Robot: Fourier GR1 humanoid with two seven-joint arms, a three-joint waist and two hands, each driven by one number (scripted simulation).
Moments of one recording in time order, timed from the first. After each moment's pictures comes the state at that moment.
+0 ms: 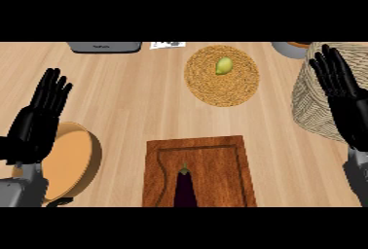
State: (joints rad) left arm -0.15 0.34 0.01 -1.62 0.27 0.09 0.00; right arm -0.26 -0.45 0.04 -1.60 -0.22 0.05 -0.23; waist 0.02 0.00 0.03
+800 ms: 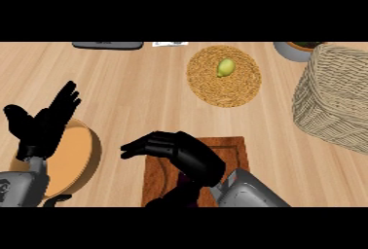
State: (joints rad) left arm -0.18 0.39 -0.03 -1.44 0.22 0.07 0.19; right arm -0.48 -0.08 0.71 -1.47 0.12 -0.02 -0.18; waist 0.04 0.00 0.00
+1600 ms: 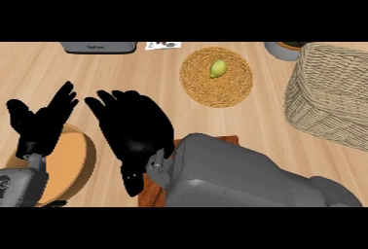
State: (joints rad) left arm -0.20 0.39 0.00 -1.39 0.21 0.07 0.22; right arm -1.07 -0.05 0.78 -1.44 0.23 0.15 0.83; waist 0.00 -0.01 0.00
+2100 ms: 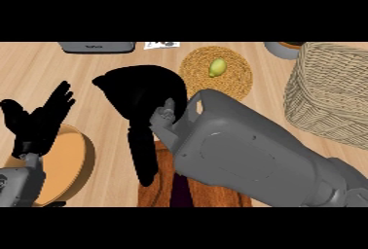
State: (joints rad) left arm -0.20 0.39 0.02 -1.37 0.22 0.05 0.19; right arm -1.23 -0.11 0.58 -1.39 -0.10 0.47 0.98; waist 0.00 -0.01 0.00
